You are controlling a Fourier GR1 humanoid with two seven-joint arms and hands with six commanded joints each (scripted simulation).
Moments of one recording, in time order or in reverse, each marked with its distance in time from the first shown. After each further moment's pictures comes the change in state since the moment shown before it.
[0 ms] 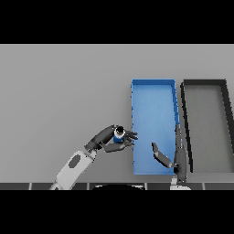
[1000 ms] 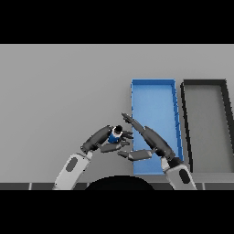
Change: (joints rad) left arm 0.009 -0.050 0.034 -0.012 -0.072 -0.077 0.039; right arm -0.420 -0.181 0.185 -0.233 -0.239 0.423 0.507
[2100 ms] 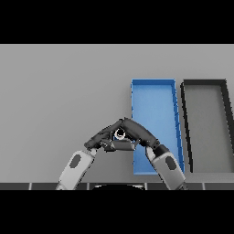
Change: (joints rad) left arm 0.024 -0.046 0.070 0.007 -0.001 -0.107 -0.007; right arm -0.328 0.136 0.052 0.206 -0.090 0.062 0.029
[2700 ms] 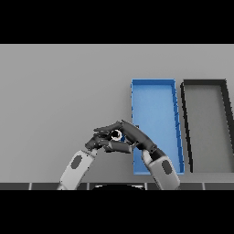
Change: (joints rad) left arm 0.004 -0.013 0.001 -0.010 -0.062 0.004 -0.033; right arm 0.054 0.097 0.012 -0.023 0.046 -0.006 0.002
